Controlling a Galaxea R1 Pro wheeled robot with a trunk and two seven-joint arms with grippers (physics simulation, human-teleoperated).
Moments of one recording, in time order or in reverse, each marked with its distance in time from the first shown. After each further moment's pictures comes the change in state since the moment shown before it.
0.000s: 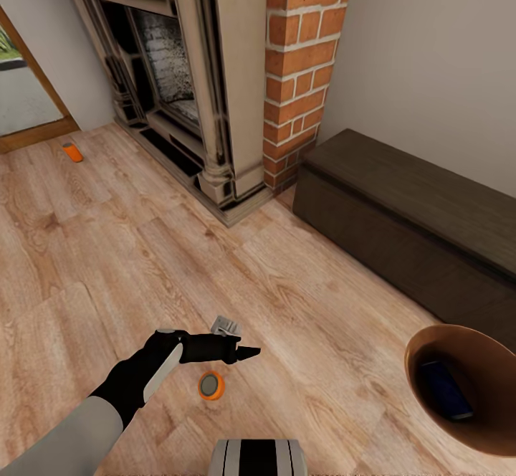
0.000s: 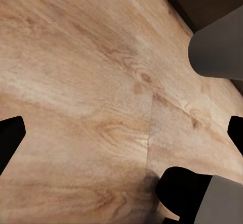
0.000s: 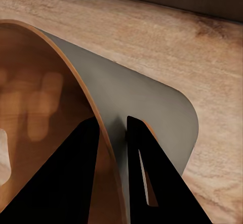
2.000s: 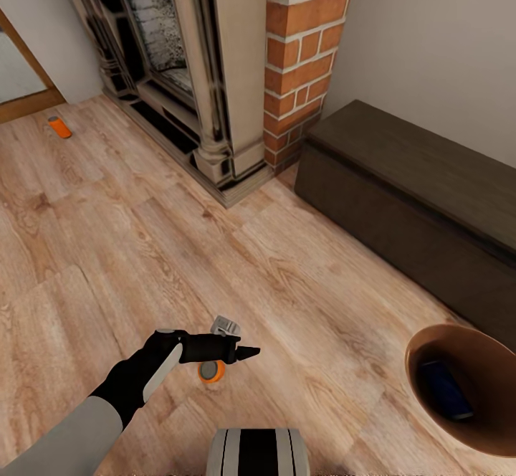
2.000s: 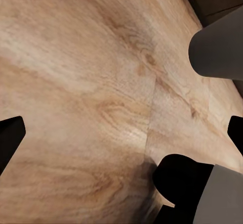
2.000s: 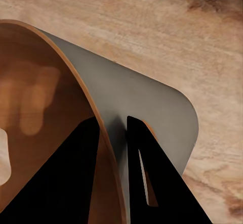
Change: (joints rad) left arm 0.000 0.002 0.000 0.000 0.002 0.000 0.000; right arm 0.000 -0.002 -0.002 0.000 -0.001 0.001 0.000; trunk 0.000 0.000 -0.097
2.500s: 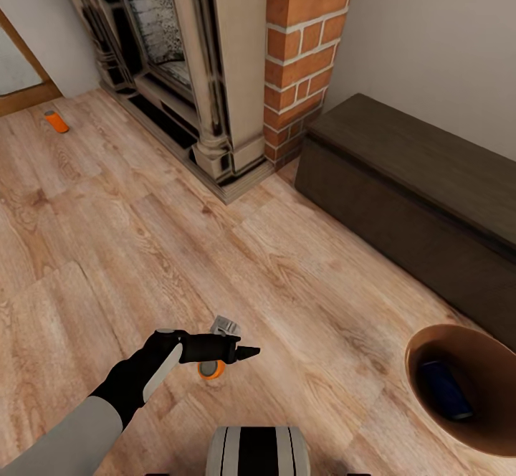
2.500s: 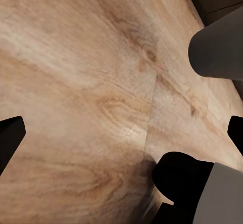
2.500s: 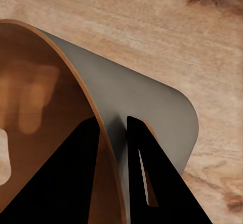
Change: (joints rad) left arm 0.000 0.000 0.000 0.000 0.002 0.000 0.000; right arm 0.000 0.000 0.000 0.000 0.000 0.000 0.001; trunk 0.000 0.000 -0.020
